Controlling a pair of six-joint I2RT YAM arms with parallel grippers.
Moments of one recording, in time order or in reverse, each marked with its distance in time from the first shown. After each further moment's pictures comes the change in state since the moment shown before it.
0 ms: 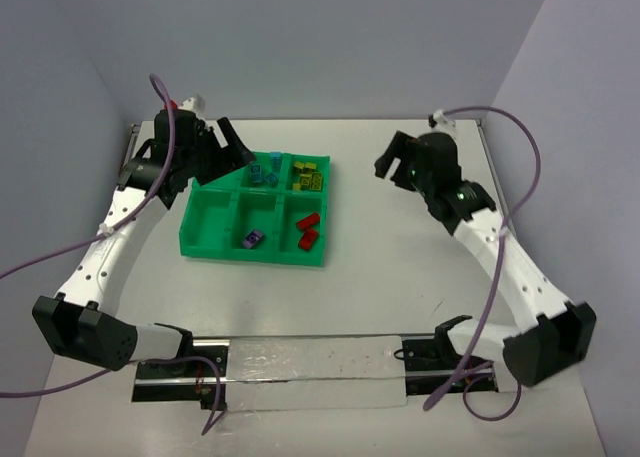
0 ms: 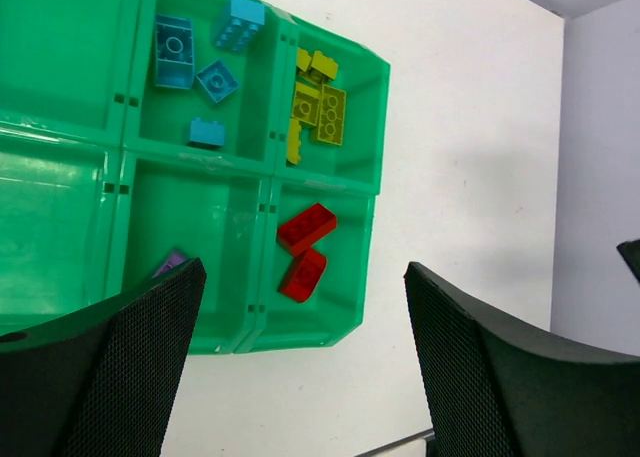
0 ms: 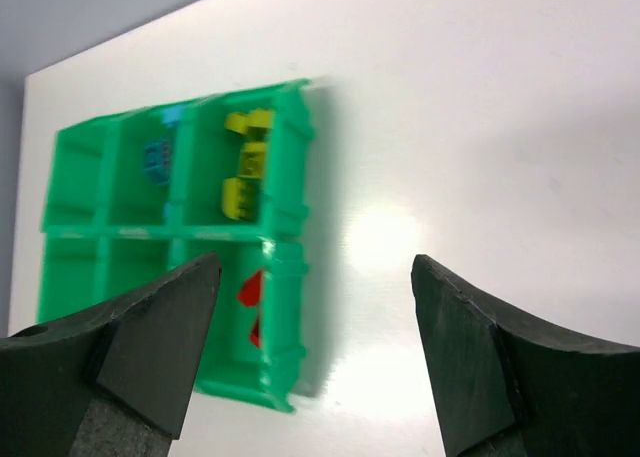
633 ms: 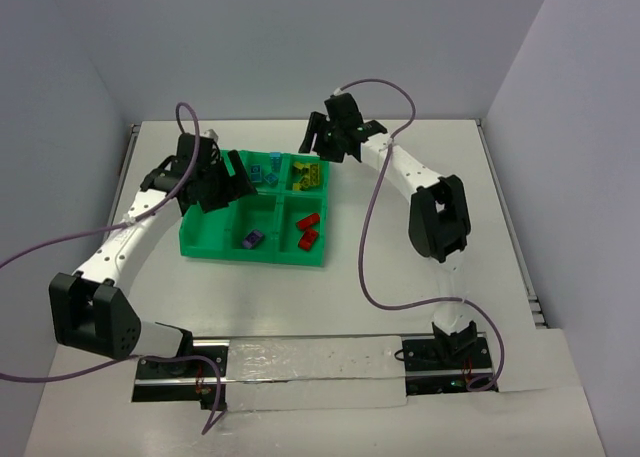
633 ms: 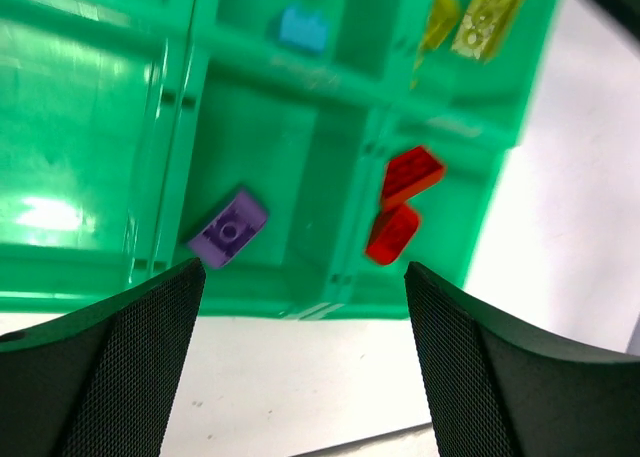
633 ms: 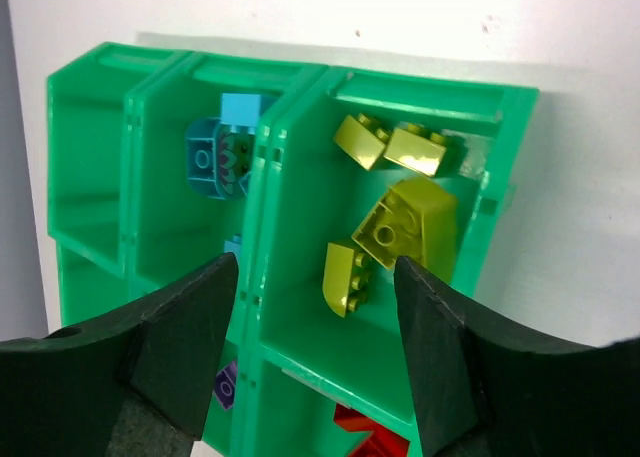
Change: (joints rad) left arm 0.000 0.056 -0.223 0.008 -0.024 0.010; right arm 0.106 0.948 0.770 -0.035 -0.276 0.062
